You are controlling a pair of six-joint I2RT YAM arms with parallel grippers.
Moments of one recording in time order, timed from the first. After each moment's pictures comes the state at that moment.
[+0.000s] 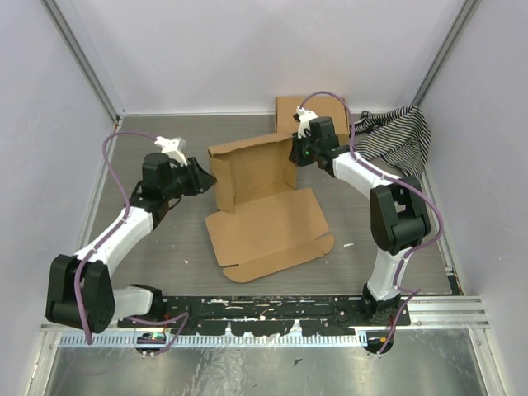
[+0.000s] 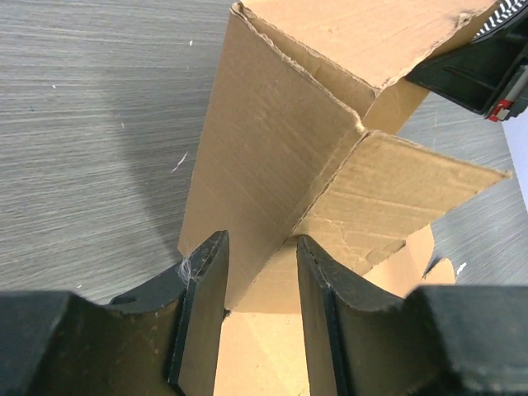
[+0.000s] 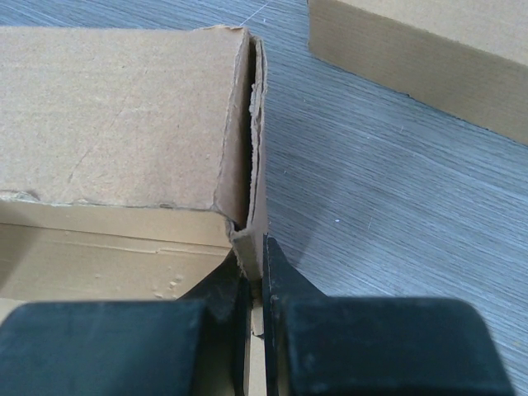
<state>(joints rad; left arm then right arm) -0.23 1.26 0.75 0.07 0.32 -0.46 0.34 1.85 1.34 -0.11 -0.21 0.09</state>
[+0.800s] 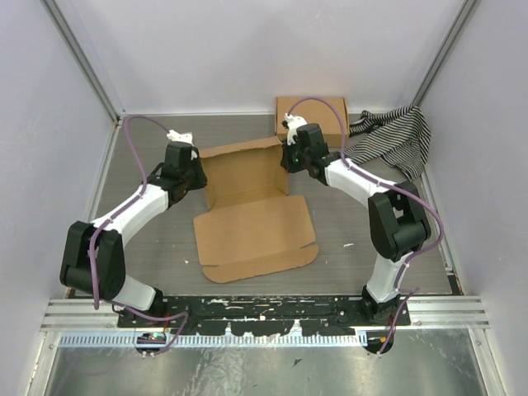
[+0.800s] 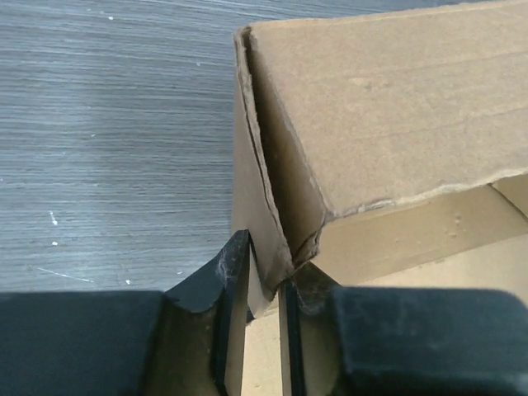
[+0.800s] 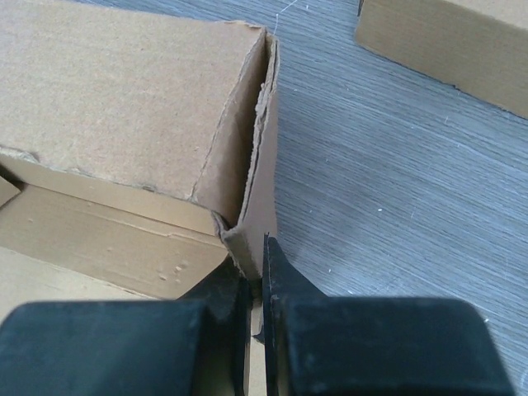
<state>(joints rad) -0.32 1.47 0.96 -0.17 -0.07 -0.39 0.44 1.81 1.28 -0.09 -0.13 0.10</state>
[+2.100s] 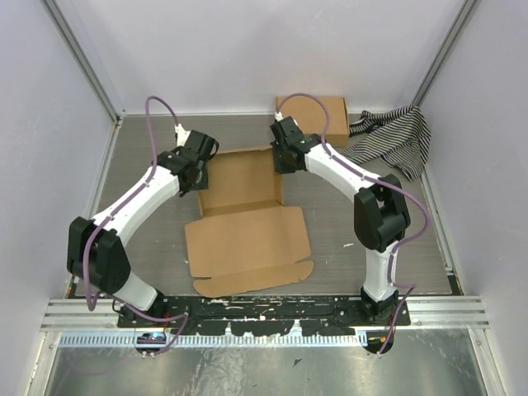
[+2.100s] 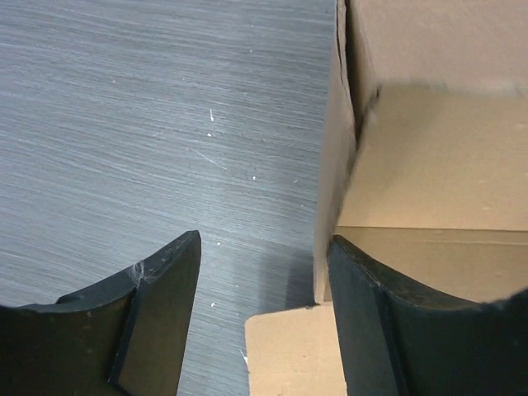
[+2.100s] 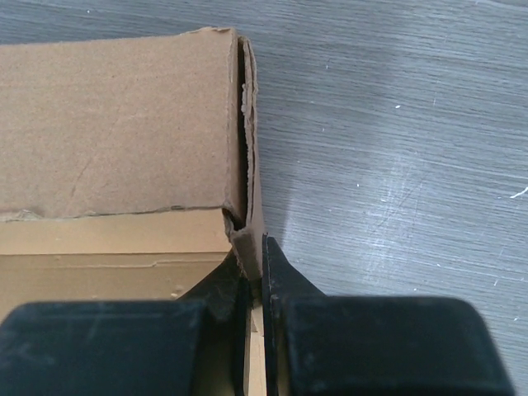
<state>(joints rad) -0.47 1.56 1.29 -0.80 -0.54 -0.45 0.54 1.93 1.60 -0.58 0.13 0.37</state>
